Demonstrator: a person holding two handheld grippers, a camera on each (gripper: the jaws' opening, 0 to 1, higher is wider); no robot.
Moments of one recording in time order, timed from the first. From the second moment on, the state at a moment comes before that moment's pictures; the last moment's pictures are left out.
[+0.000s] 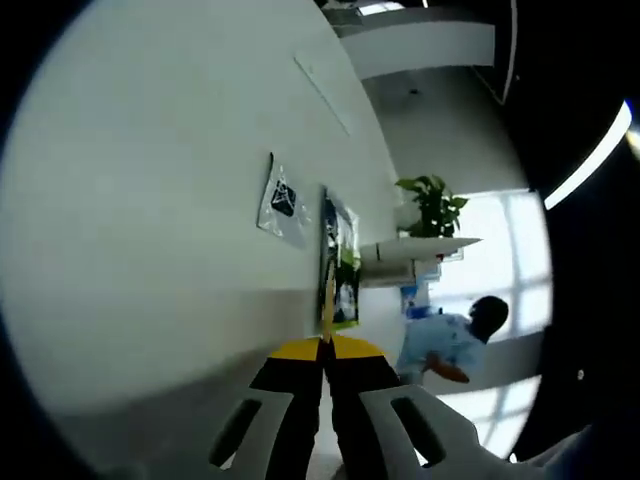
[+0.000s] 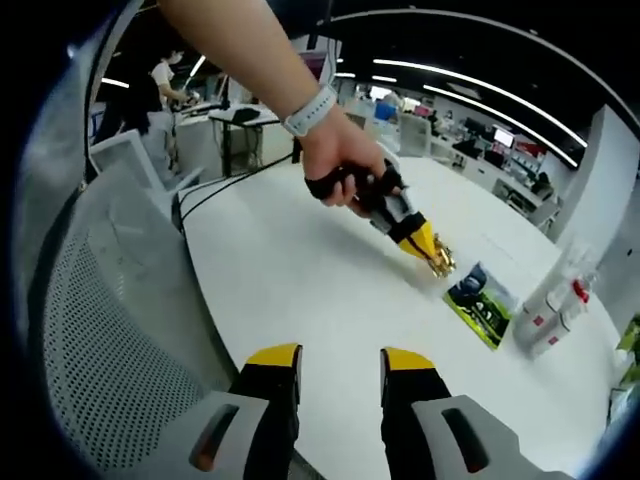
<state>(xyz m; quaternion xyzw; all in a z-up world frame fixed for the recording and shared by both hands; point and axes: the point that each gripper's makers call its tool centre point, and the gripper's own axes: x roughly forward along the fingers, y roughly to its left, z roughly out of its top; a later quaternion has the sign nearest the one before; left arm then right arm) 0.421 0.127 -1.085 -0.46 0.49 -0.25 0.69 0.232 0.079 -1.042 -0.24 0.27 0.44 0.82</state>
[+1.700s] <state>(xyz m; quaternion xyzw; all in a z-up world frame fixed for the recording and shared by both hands) 0.435 0.146 -1.084 -0.37 0.54 -0.19 0.73 0.234 0.074 -1.045 -0.26 0.27 0.43 0.82</state>
